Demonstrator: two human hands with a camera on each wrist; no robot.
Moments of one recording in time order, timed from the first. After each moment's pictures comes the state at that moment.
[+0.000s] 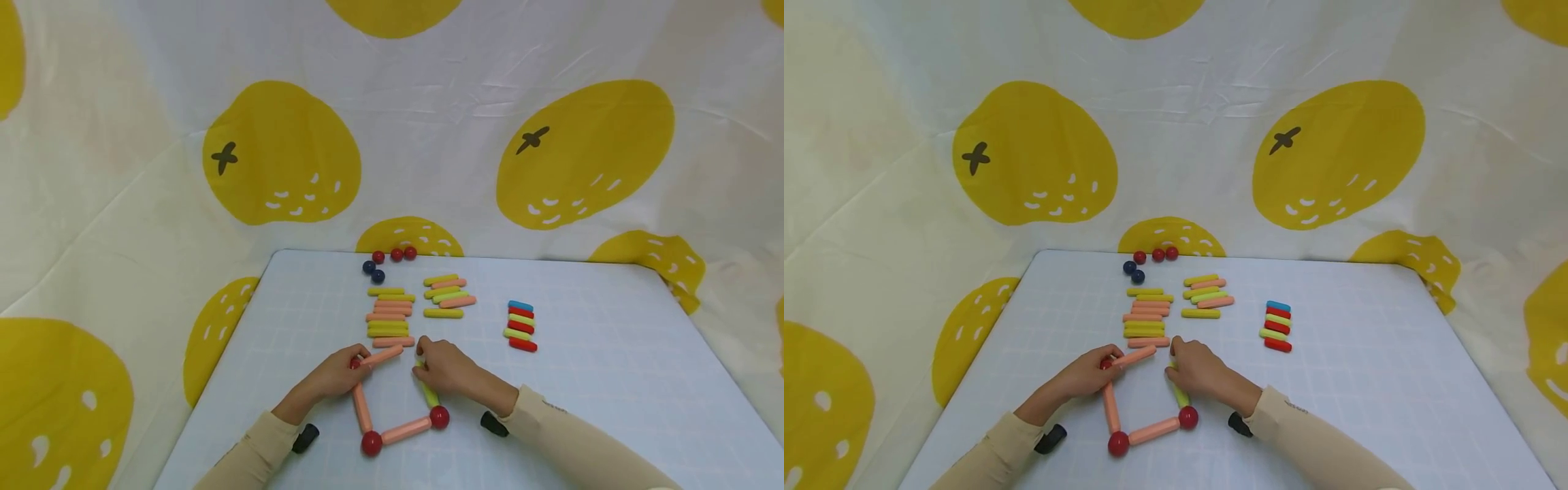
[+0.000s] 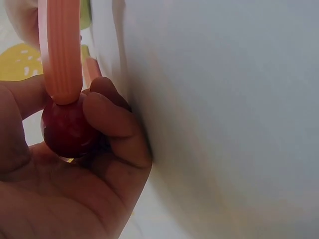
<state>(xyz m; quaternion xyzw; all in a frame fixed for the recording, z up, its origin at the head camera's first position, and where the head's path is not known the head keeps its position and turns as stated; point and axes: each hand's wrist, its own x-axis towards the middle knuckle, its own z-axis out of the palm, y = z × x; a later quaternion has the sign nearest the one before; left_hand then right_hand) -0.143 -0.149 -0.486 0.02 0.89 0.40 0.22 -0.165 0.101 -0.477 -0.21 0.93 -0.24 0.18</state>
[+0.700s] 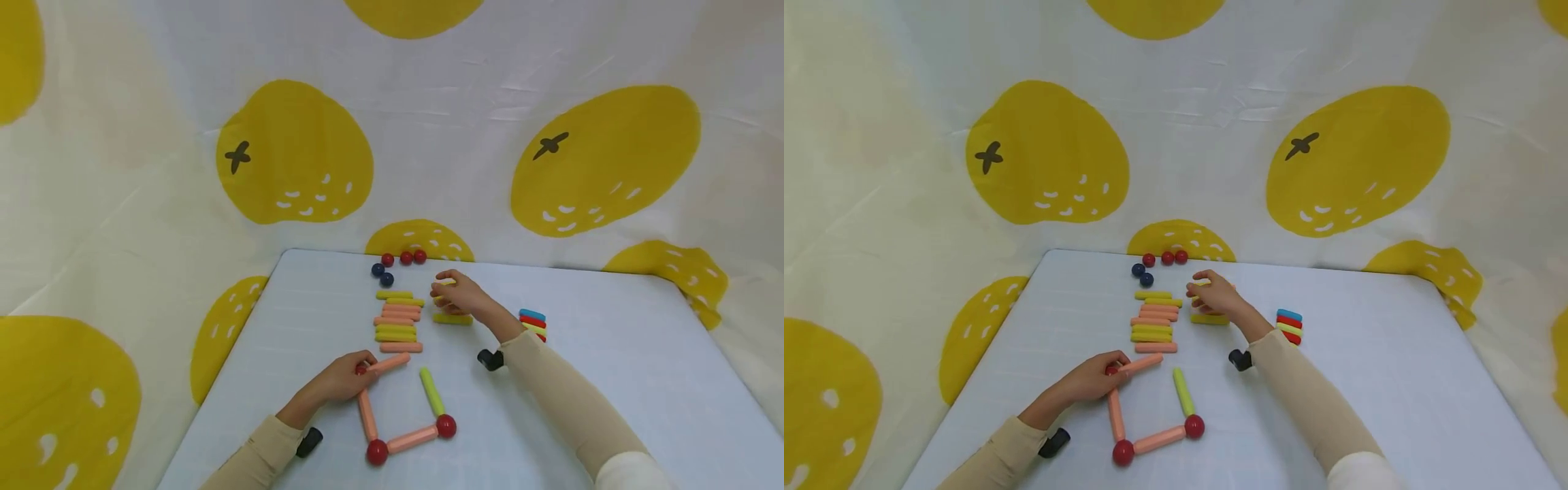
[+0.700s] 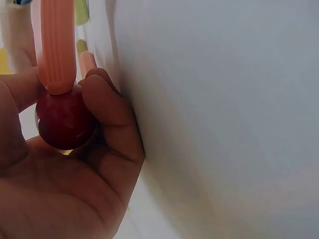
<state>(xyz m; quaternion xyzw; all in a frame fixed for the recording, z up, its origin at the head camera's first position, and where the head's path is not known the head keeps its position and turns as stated) -0.146 -0.153 -0.490 0.05 0.89 0.39 0.23 -0.304 0.126 -0.447 -0.05 0.83 -0.50 0.25</state>
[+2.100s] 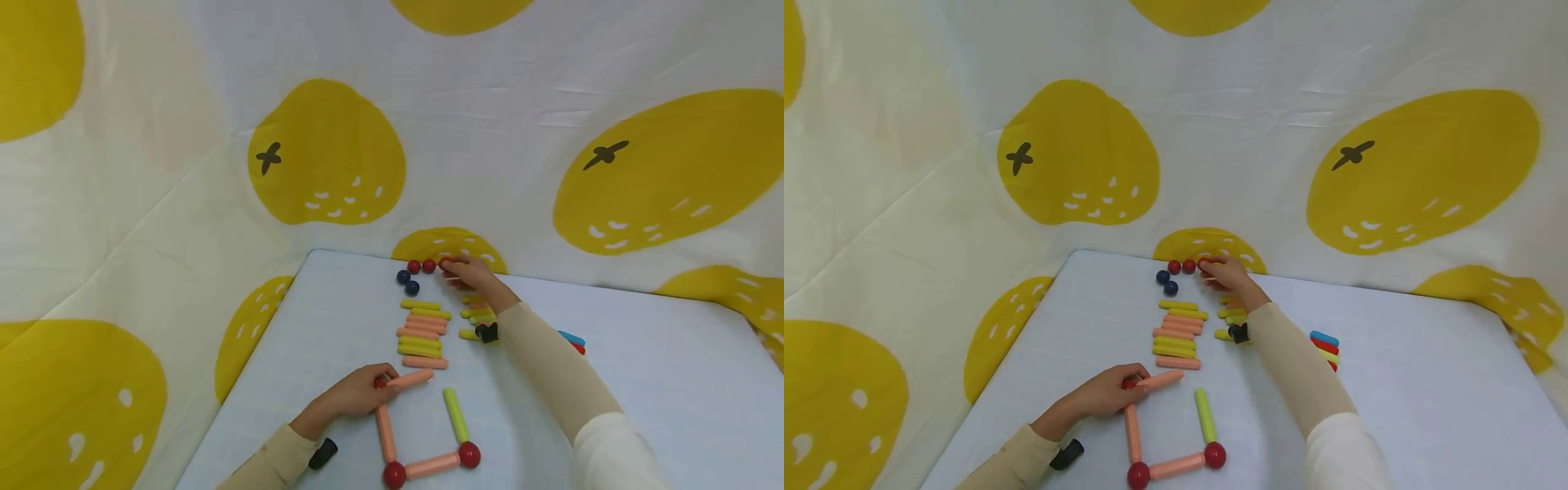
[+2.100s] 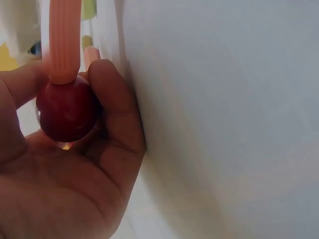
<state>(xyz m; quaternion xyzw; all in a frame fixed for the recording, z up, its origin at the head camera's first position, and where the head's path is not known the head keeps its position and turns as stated) -0.144 -0.156 -0.483 0.03 0.87 0.42 0.25 -0.396 0.085 -0.456 0.01 0.79 -0.56 0.26</state>
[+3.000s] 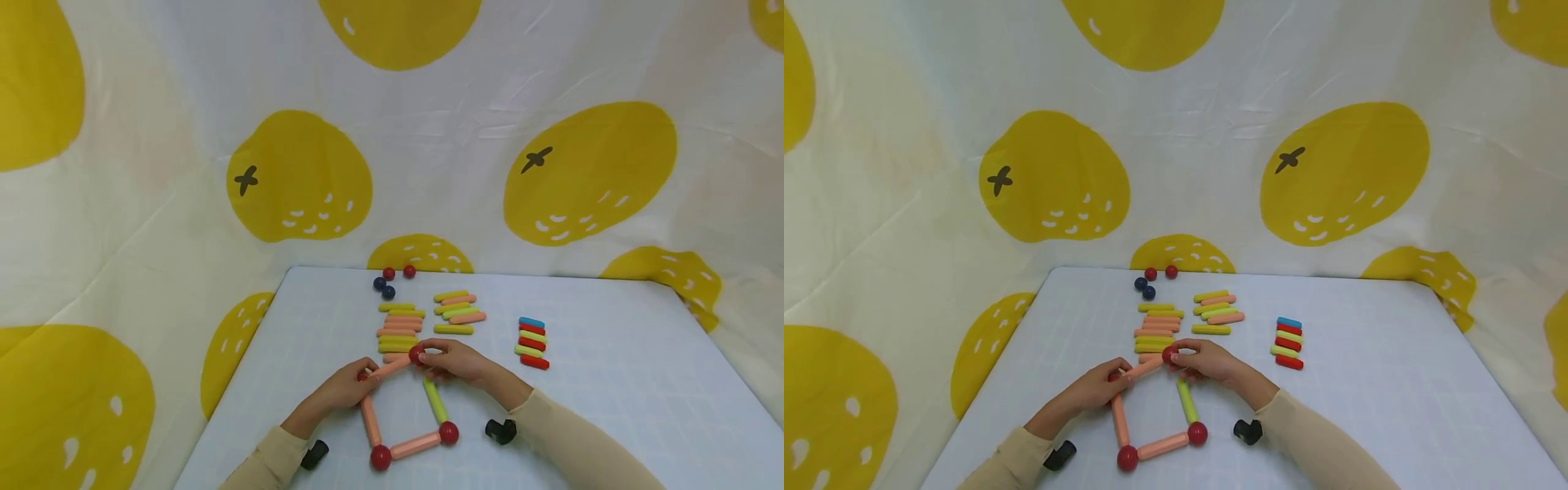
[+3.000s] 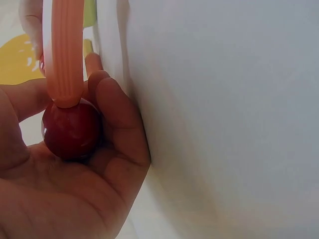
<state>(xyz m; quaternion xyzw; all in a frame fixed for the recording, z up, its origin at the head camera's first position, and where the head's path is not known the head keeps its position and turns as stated) -0.141 -0.152 -0.487 0.01 0.88 0.42 0.21 -0.211 0.122 -0.489 -0.11 0.73 -0.58 0.36</state>
